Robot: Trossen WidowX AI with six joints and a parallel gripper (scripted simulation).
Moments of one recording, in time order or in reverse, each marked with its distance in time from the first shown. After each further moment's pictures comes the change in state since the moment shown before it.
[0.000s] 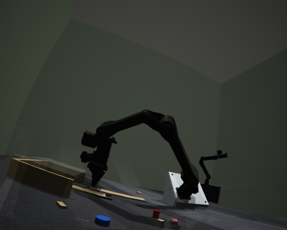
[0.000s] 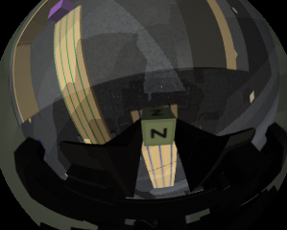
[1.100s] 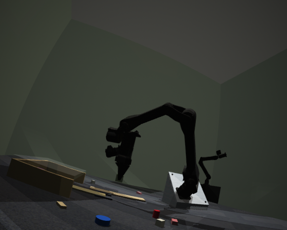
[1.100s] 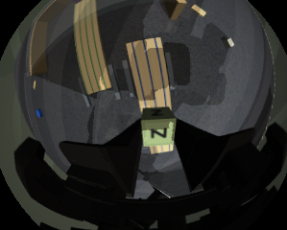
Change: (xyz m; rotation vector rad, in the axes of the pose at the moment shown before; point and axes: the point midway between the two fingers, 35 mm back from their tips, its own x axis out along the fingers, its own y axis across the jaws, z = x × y) arm -0.054 -0.008 -0.095 0.016 0.017 0.009
